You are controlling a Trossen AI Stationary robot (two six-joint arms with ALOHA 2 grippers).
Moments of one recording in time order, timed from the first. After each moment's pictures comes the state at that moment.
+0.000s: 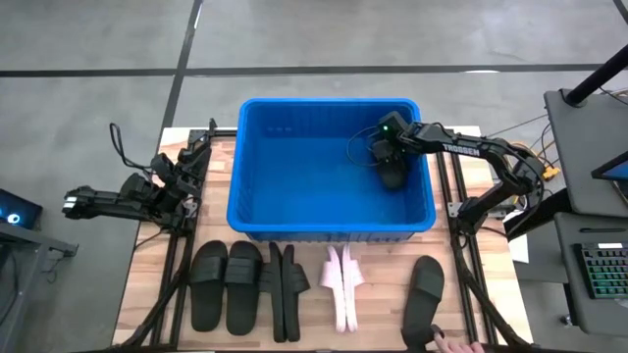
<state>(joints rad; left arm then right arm) -0.07 0.30 0.19 0.78 -0.69 -0.20 -0.71 1.52 0.94 -0.47 0.29 -1.11</state>
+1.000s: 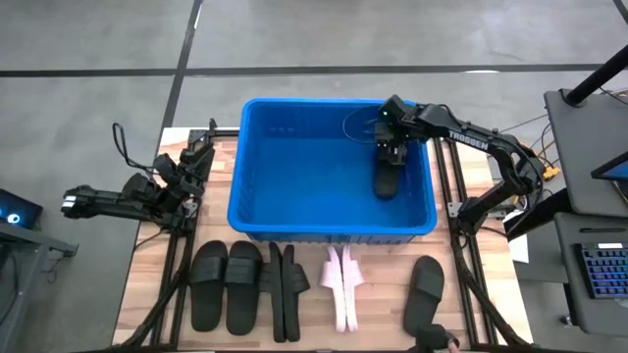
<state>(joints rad) -0.07 0.33 0.19 0.78 -0.70 -0.20 -0.69 1.51 1.24 -0.90 0.23 -0.69</state>
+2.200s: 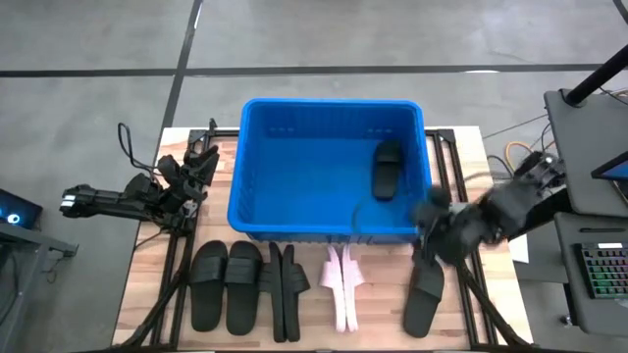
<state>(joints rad) -0.07 0.36 0.19 0.77 -0.62 -0.20 0.64 1.33 1.57 -1.40 0.53 0.90</state>
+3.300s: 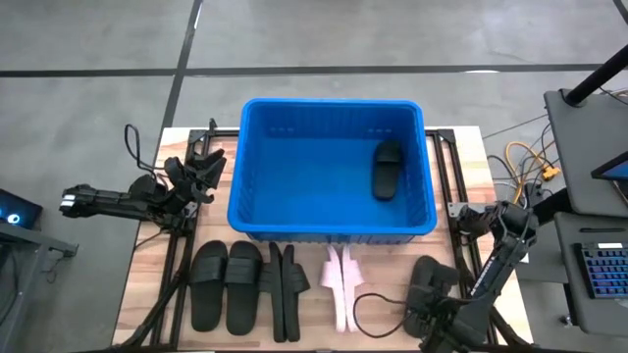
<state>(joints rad) -0.07 0.36 0.18 0.69 -0.62 -0.20 1.02 1.87 1.48 -1.49 0.19 1.38</state>
